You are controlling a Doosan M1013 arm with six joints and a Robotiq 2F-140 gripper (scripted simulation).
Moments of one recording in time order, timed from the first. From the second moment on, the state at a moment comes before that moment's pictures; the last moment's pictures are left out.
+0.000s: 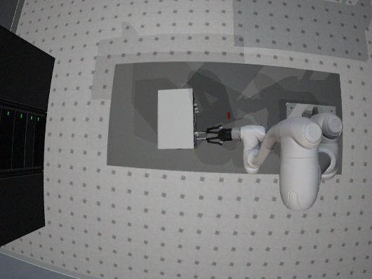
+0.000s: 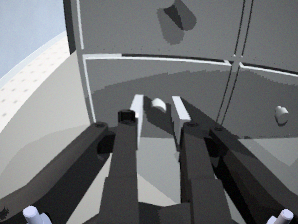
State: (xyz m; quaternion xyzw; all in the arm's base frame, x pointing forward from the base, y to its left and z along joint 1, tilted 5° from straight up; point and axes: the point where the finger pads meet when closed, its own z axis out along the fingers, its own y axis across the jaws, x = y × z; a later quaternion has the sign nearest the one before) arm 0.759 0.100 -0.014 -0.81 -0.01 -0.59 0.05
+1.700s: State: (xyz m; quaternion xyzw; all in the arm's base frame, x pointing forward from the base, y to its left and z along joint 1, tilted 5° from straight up) arm 0.755 0.100 -0.015 -0.81 -0.01 -0.59 0.05
